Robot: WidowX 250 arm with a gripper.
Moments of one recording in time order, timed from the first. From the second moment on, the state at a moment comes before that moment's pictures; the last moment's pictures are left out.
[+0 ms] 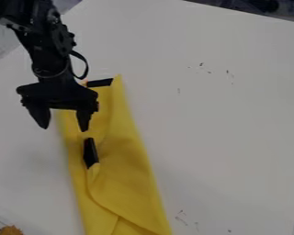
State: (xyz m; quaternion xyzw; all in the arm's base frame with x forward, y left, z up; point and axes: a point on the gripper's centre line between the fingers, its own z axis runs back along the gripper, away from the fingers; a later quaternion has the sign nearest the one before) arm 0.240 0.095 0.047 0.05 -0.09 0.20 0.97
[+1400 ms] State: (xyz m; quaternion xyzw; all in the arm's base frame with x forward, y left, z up) arm 0.221 0.098 0.051 0.12 -0.02 0.21 0.97
